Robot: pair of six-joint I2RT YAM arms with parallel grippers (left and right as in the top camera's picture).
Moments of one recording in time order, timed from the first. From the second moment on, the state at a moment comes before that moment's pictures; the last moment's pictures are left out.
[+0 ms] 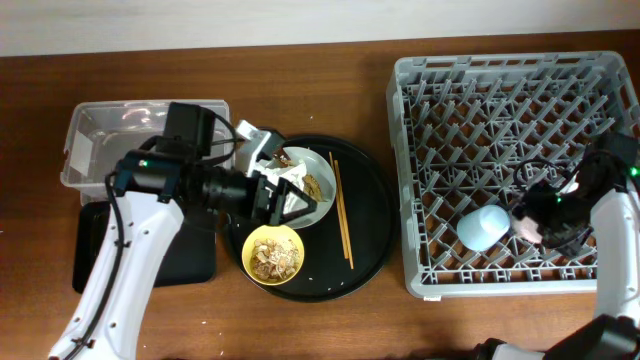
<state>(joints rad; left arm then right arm) -0.20 1.46 1.34 -1.11 0.90 0.13 -0.46 1.45 1.16 -1.18 -0.09 0.28</state>
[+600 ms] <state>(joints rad) -0.39 1.46 1.17 -1.06 0.39 -0.10 -0.35 1.09 1.45 -1.47 -0.62 -0.02</state>
